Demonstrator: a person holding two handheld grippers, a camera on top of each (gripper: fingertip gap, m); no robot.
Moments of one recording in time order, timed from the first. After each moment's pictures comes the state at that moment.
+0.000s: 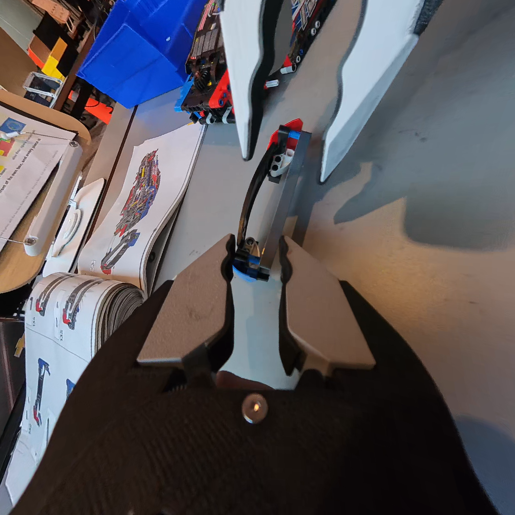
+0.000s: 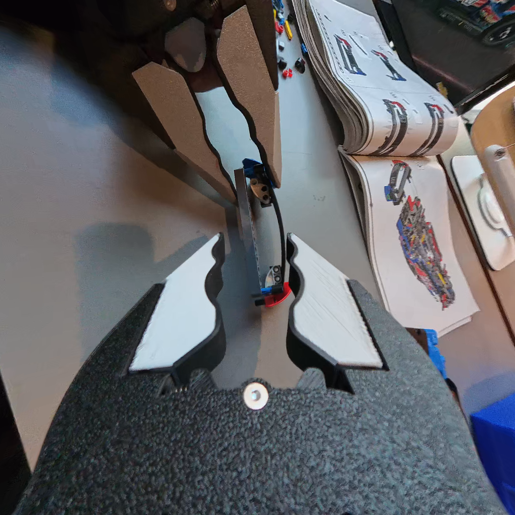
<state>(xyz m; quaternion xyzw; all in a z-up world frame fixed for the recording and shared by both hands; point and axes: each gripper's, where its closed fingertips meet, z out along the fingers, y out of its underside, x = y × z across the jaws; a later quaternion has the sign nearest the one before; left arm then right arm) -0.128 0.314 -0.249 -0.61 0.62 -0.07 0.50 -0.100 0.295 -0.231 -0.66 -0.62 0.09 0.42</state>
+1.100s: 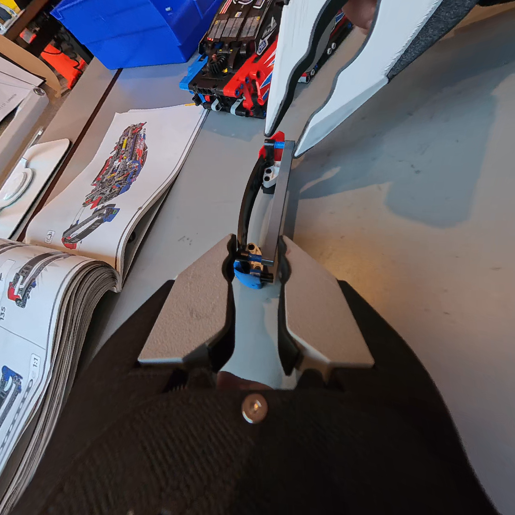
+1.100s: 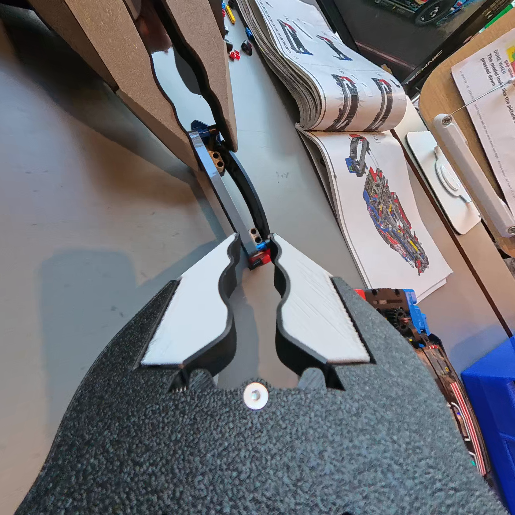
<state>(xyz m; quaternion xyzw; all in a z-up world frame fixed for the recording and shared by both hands) -0.134 0.317 -0.246 -0.67 0.57 -0.15 0.46 -0.073 0.320 -0.234 -0.68 -0.57 0.07 0.47</state>
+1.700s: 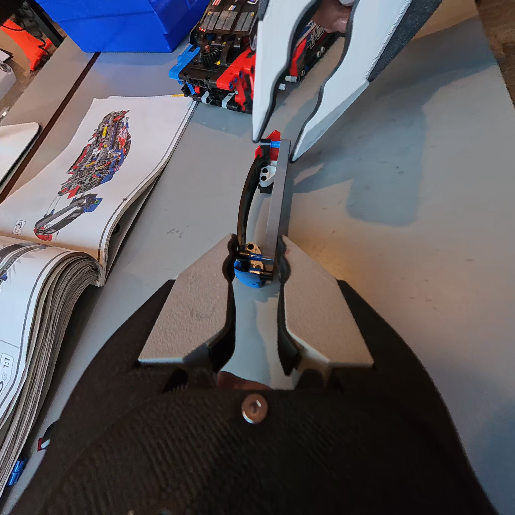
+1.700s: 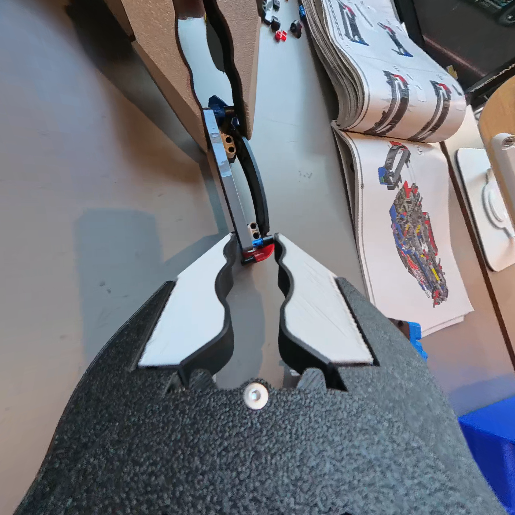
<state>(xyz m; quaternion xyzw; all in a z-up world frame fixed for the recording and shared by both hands) -0.139 0.313 -0.247 -0.68 0.56 -0.18 0.44 -0.077 0.322 -0.241 -0.64 -0.65 0.09 0.40</state>
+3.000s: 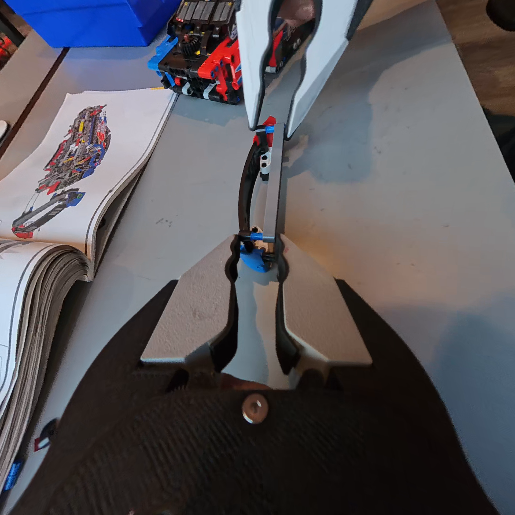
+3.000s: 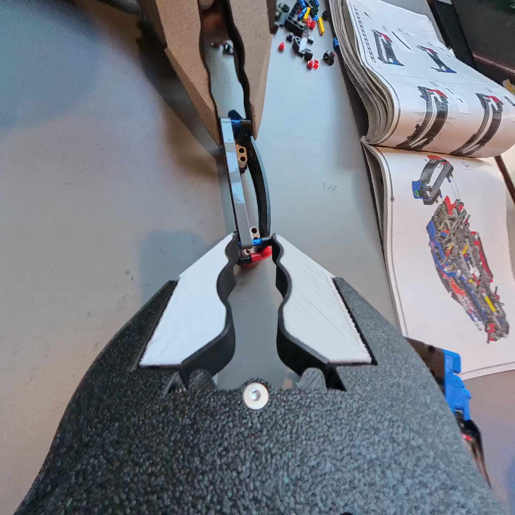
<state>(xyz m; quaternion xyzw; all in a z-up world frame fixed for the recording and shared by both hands) -0.152 0.303 -0.250 -0.66 0.59 -0.21 0.41 -0.078 0.312 -0.240 -0.62 -0.66 0.19 0.37</state>
